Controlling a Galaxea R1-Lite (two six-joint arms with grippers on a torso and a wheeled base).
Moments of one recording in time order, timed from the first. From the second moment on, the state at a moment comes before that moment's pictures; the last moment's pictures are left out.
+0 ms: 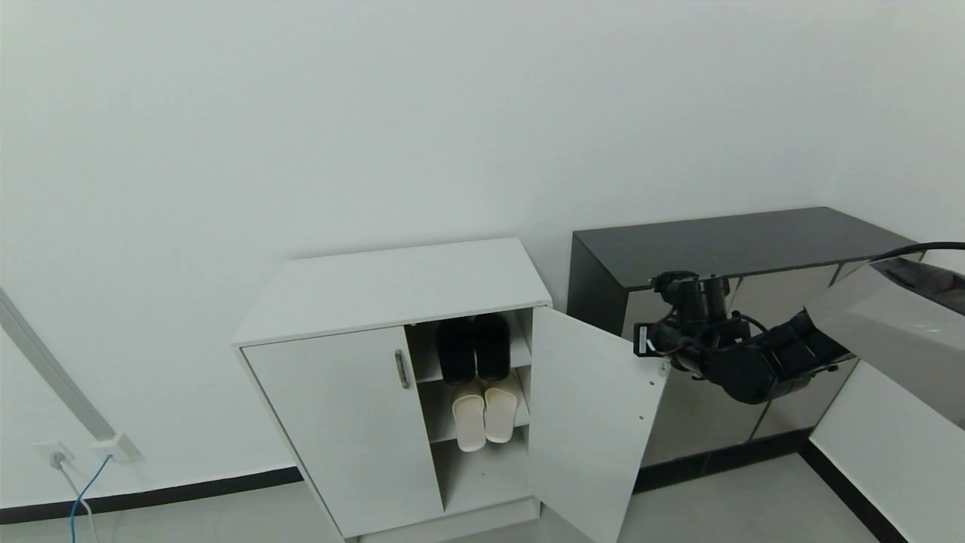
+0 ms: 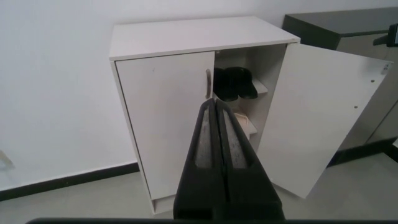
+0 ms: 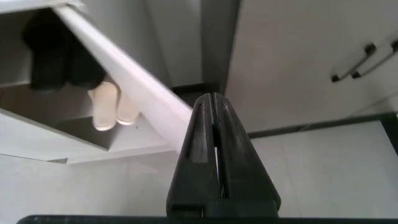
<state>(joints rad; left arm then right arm) 0.00 0.00 0.00 0.00 -0.02 0.00 0.34 2.27 -1.24 -0.61 -0.22 0.17</state>
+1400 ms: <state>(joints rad) 0.00 0.00 0.00 0.00 -0.02 0.00 0.36 2.29 -1.20 -0.60 -0.22 0.16</state>
